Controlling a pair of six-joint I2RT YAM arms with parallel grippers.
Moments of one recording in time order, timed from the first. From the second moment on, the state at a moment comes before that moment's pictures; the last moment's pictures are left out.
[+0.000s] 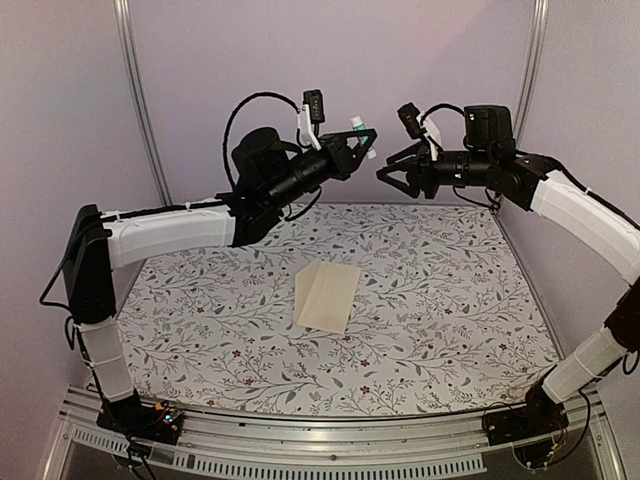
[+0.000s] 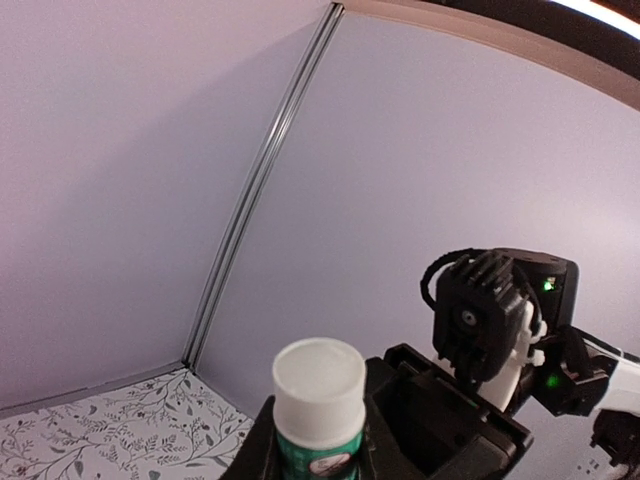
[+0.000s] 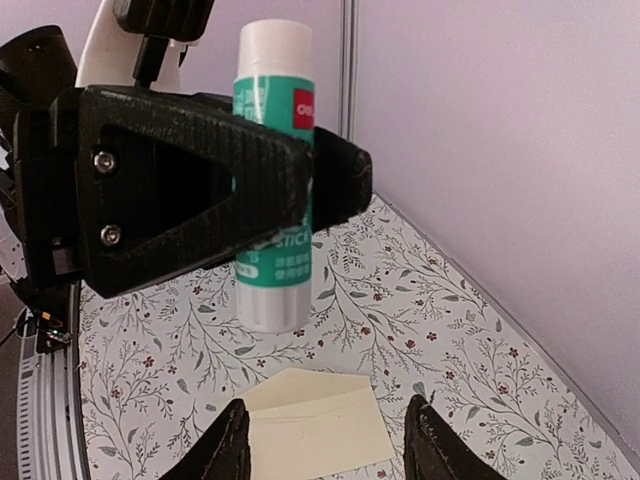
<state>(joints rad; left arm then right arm) -0.85 1.88 1.55 0.66 0.14 -0.50 0.53 1.50 1.49 -0.30 -0.56 -0.17</state>
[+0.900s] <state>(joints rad) -0.88 1.88 1.55 0.66 0.12 -0.47 0.59 1.54 1.60 -0.33 -0.53 -0.17</state>
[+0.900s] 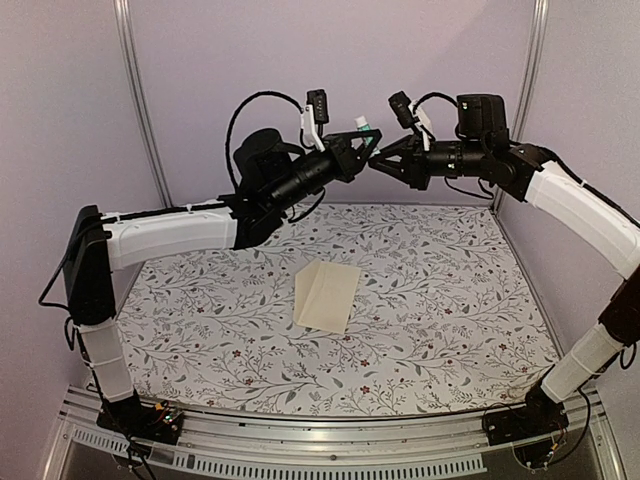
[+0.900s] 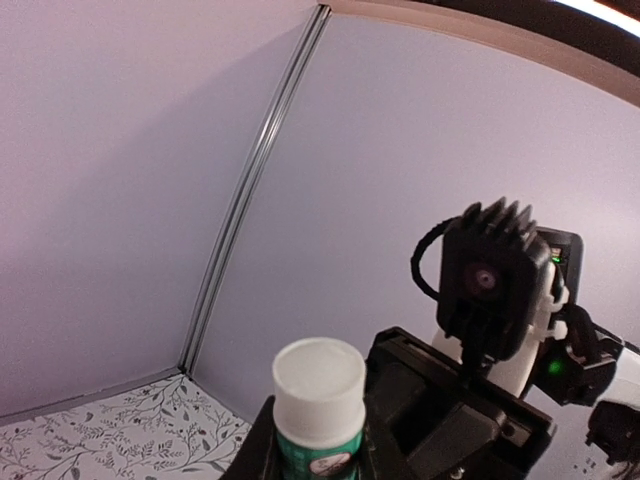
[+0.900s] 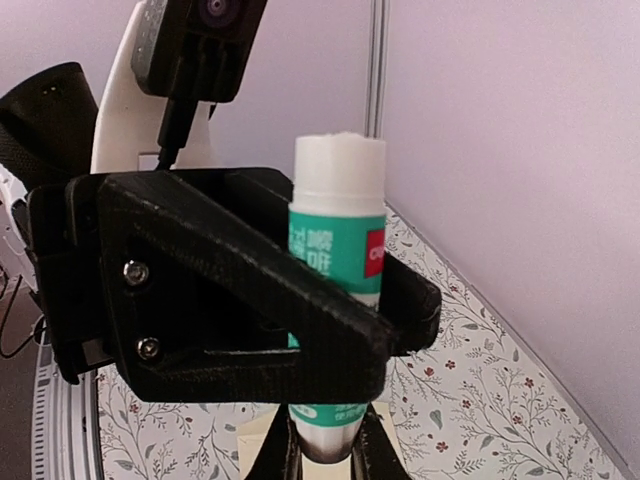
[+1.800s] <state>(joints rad) -0.82 1.95 1.63 0.68 0.47 -0.50 0.39 1.58 1.45 -0.09 -1.15 0.23</state>
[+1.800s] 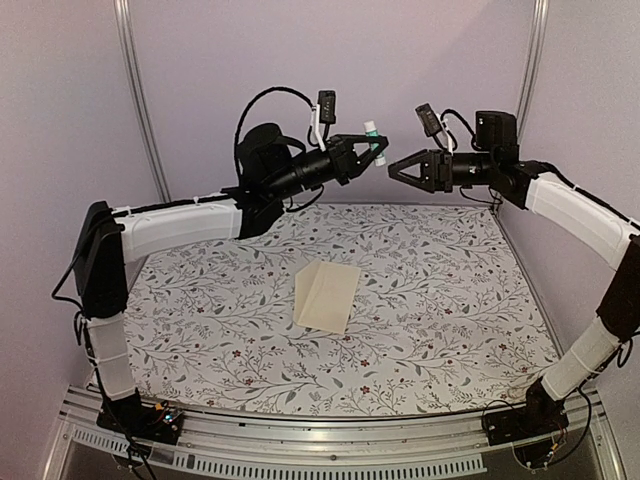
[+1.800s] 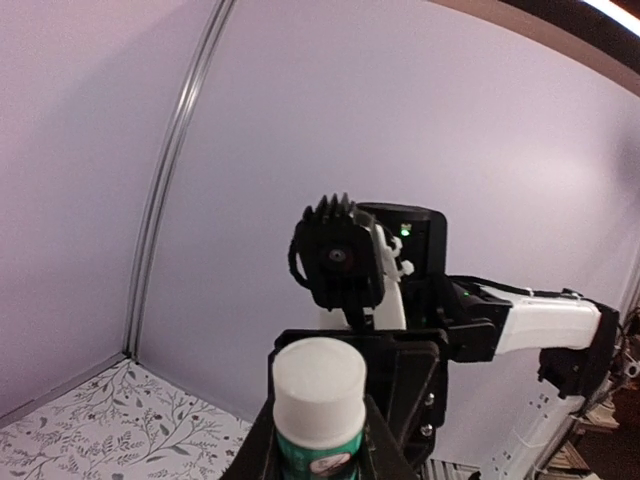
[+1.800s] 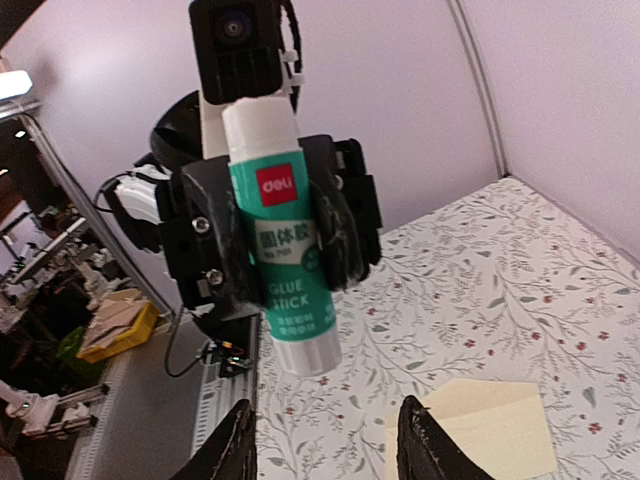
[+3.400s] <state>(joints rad) -0.89 1.93 1.67 0.68 0.25 -0.49 0.48 1.53 1.63 -0.33 -0.84 -0.12</state>
